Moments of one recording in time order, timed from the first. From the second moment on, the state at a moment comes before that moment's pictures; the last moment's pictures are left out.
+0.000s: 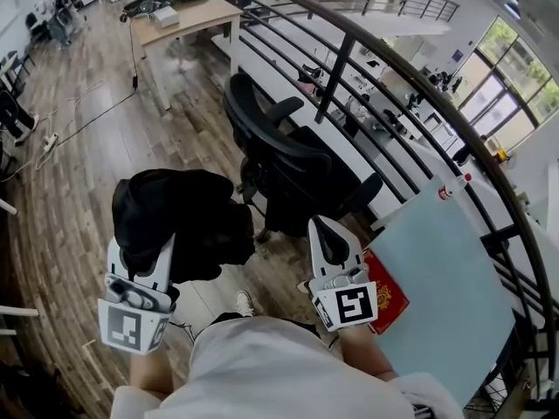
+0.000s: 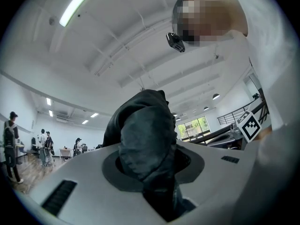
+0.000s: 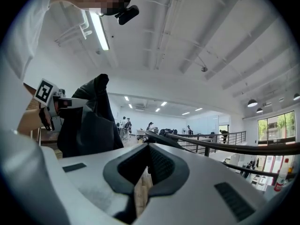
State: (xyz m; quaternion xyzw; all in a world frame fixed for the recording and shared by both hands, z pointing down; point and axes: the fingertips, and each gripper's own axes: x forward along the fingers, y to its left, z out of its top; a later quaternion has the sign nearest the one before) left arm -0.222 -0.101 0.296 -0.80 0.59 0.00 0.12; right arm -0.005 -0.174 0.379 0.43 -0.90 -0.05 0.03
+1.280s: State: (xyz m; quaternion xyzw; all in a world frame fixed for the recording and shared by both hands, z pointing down) left arm -0.201 -0.290 0.173 -0.82 0.52 -0.01 0.22; right arm 0.008 -0.183 0.375 0.46 -0.89 -0.06 0.03
